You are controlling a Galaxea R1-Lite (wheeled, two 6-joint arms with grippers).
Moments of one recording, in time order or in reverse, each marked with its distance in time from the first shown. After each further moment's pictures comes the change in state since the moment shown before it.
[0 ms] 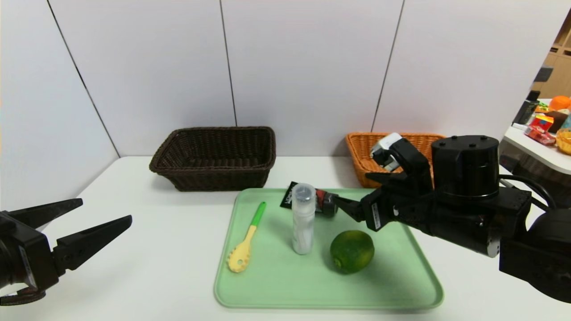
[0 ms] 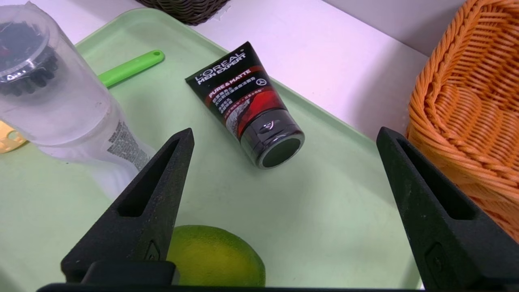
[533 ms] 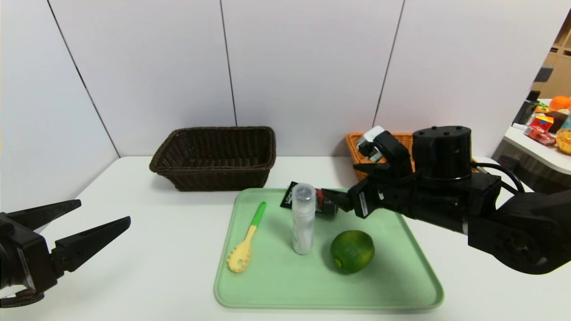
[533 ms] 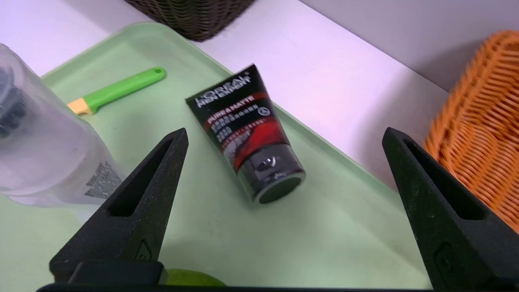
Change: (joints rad) left arm 0.001 -0.008 0.005 -0.001 0.003 0.000; right arm -0.050 0.100 -0.112 0.001 0.114 -0.049
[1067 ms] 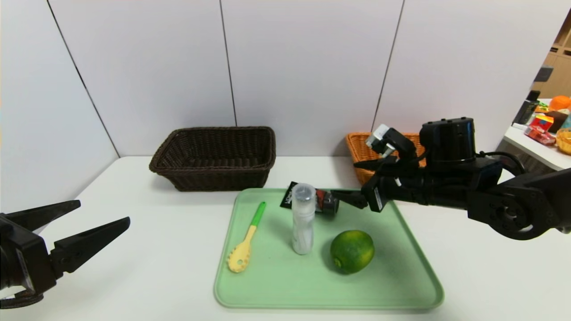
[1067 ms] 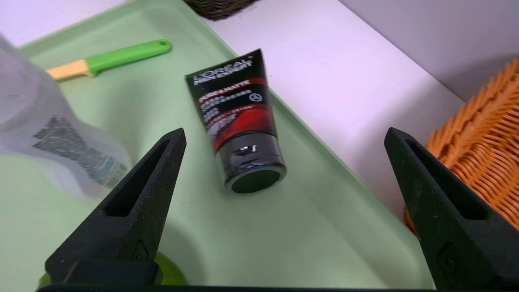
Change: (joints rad) left arm 0.000 -0.003 0.001 0.001 -0.002 0.000; right arm -0.137 0.043 -0.087 0.120 0.302 -0.138
